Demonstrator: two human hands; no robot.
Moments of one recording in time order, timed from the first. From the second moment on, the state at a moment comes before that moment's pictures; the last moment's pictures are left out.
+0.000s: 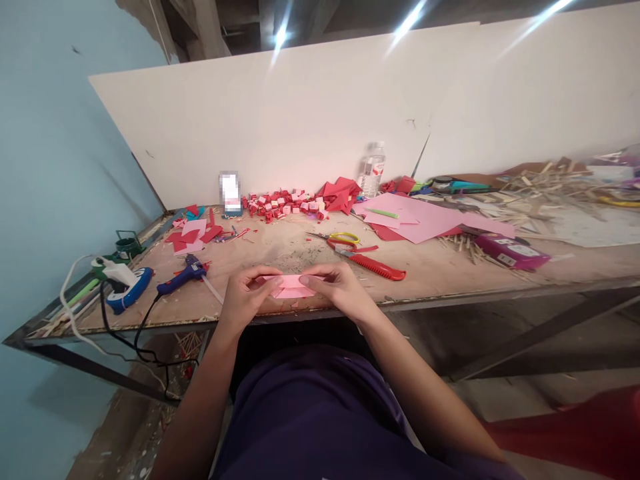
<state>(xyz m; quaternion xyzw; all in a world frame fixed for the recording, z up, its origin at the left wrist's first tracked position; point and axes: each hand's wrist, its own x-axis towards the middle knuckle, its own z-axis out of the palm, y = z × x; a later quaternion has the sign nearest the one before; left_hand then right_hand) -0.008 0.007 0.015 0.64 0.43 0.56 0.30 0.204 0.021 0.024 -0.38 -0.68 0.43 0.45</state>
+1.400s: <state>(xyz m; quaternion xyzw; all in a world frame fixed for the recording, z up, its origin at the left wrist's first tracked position) -0.011 0.006 0.014 0.70 0.41 0.51 0.29 0.204 0.023 0.026 -0.37 -0.55 0.50 0.56</state>
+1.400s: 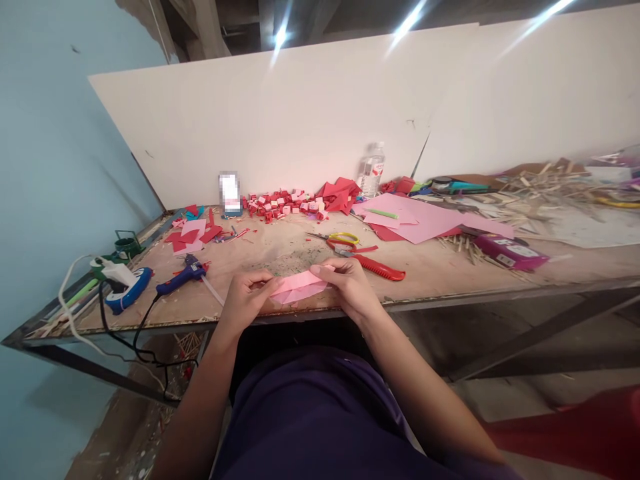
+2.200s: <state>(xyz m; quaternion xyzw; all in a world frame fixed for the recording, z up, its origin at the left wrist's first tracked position) -0.008 0.006 0.016 0.73 0.41 0.47 0.29 0.201 0.020 0.024 -0.34 -0.59 0.51 0.52</state>
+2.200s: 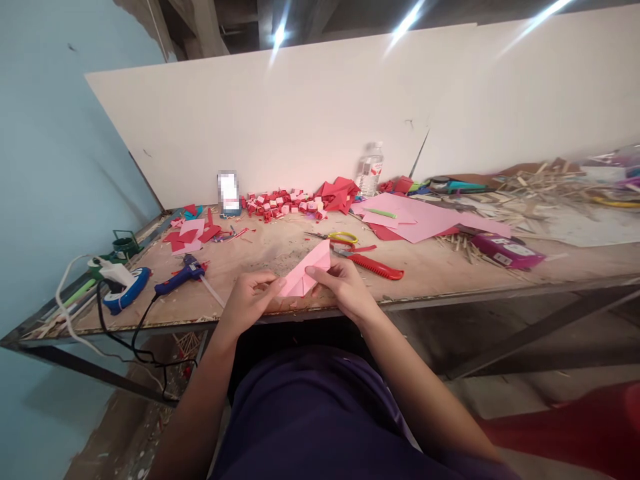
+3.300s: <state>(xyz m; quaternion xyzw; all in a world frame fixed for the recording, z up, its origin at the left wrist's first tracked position) 0.006 0.004 0.003 0.75 0.40 0.47 0.25 0.201 0.021 0.023 -0.36 -0.66 0.52 0.40</state>
